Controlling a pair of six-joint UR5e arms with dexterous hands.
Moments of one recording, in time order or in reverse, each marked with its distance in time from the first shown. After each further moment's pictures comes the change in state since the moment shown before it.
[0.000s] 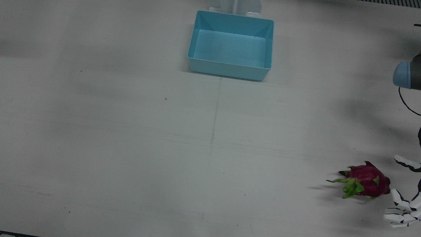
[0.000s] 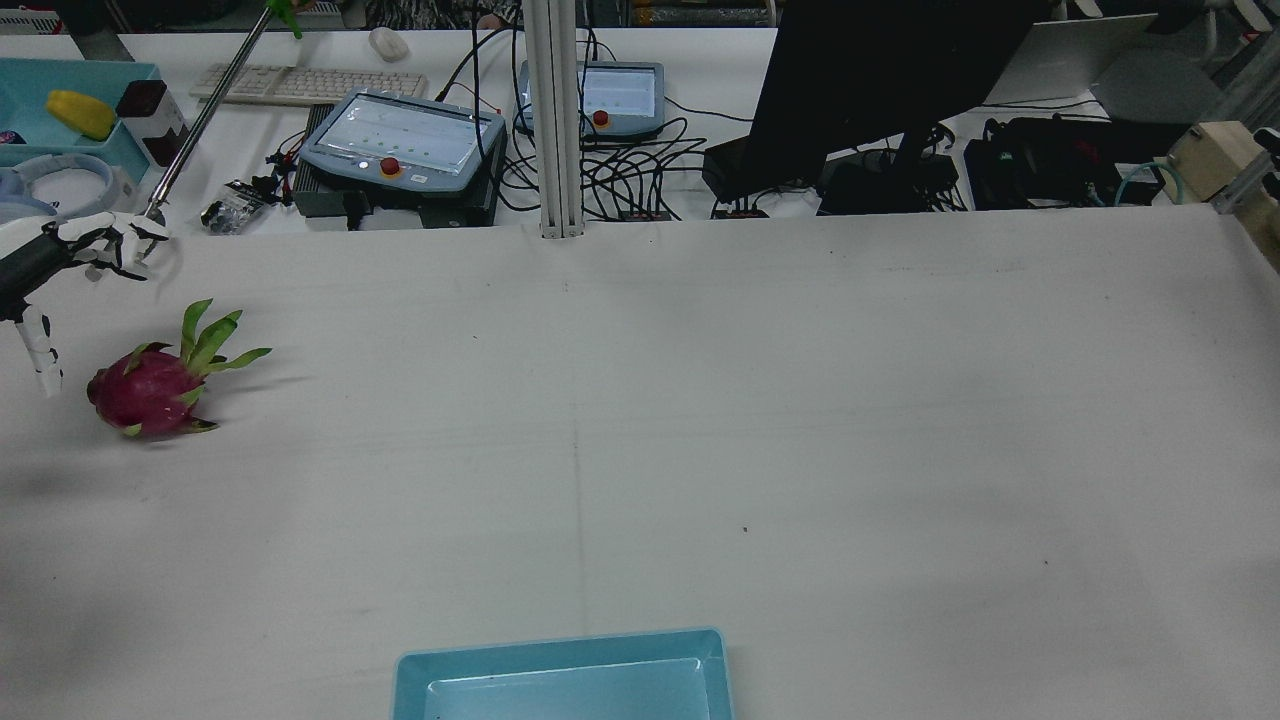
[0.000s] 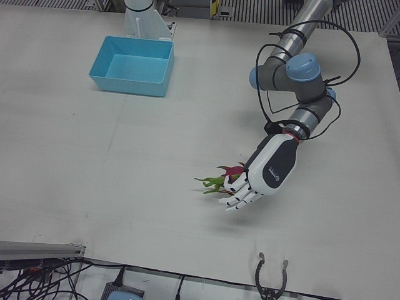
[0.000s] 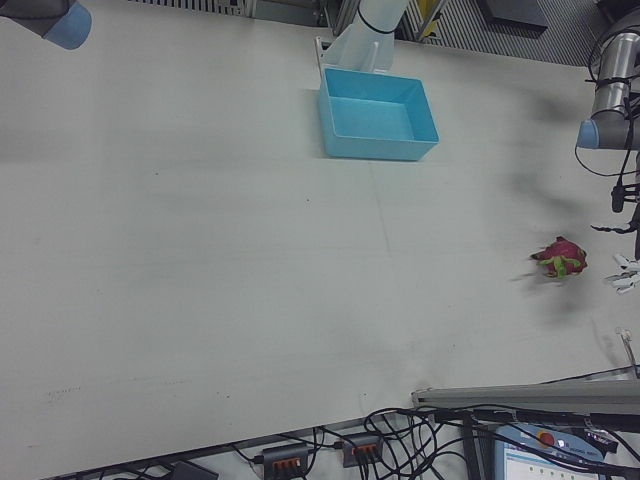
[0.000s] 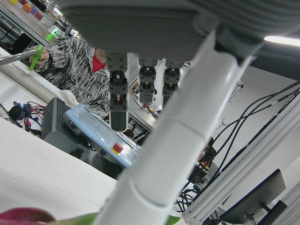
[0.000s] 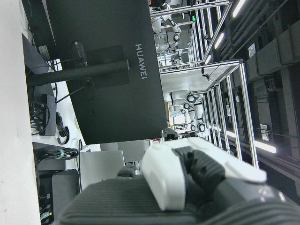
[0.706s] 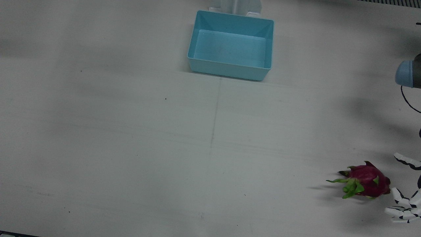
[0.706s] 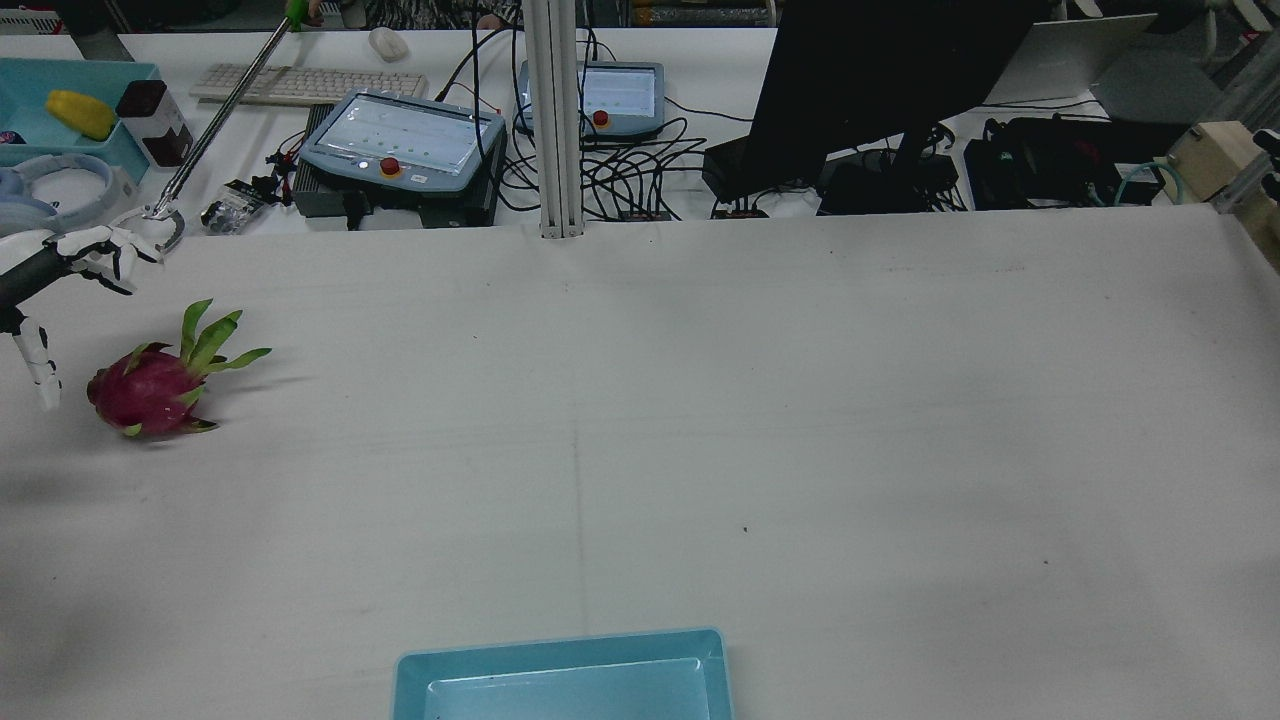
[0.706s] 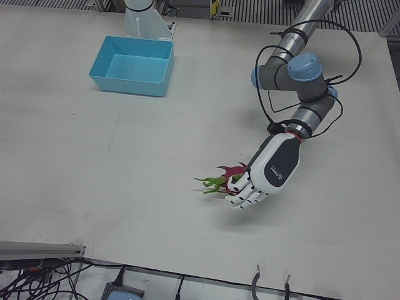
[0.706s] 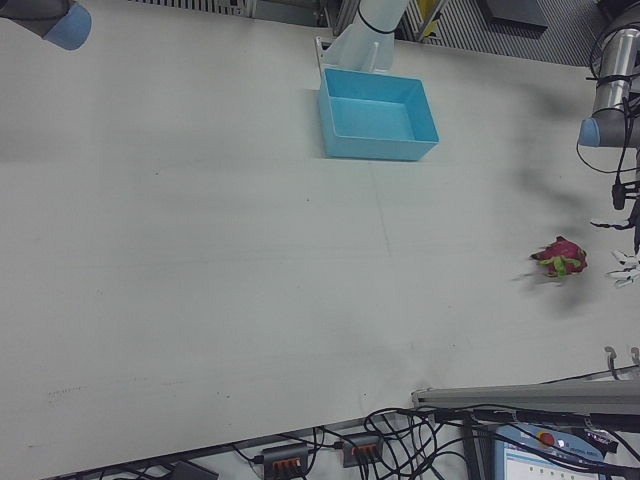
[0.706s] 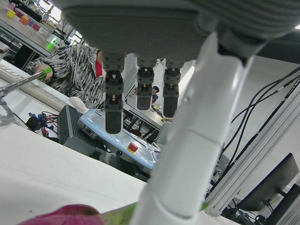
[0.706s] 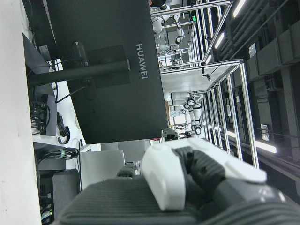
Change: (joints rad) left arm 0.005 0.007 -0.001 0.022 0.003 0.096; right arm -0.001 0.000 -0.002 0.000 0.000 0.000
